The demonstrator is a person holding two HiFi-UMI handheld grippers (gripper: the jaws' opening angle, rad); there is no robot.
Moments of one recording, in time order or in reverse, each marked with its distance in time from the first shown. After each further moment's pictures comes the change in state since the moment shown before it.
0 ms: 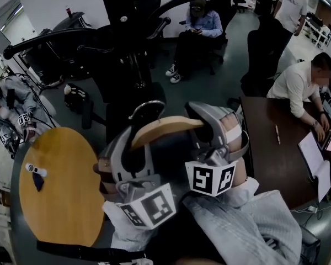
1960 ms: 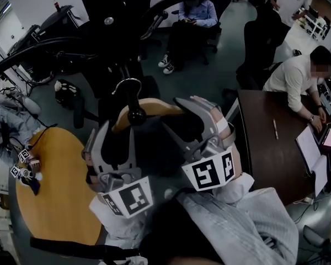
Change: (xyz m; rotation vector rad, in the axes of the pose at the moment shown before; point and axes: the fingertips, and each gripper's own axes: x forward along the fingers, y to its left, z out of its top) left arm 0.099 0.027 -0.074 -0.011 -0.023 -0.088; right arm 0.096 0.054 -0.006 0.238 -0.088 0.333
